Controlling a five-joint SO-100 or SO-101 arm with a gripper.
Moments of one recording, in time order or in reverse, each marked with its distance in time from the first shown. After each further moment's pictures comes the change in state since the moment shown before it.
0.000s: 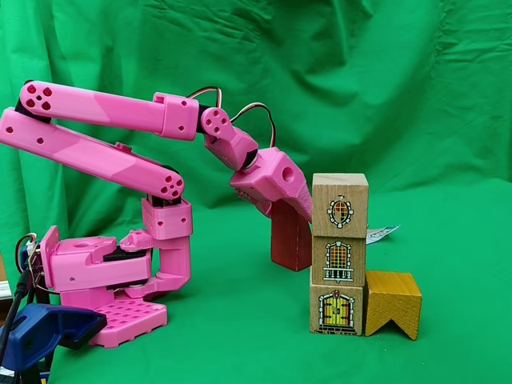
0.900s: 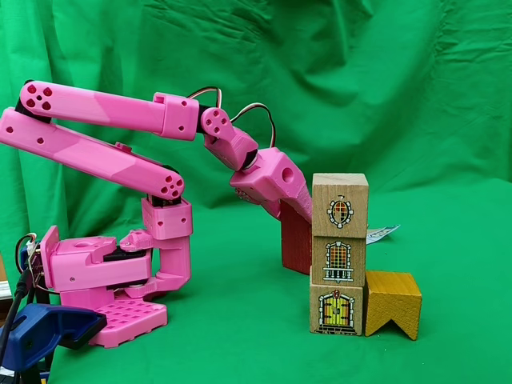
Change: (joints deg) arm -0.1 0.0 0.0 0.0 0.5
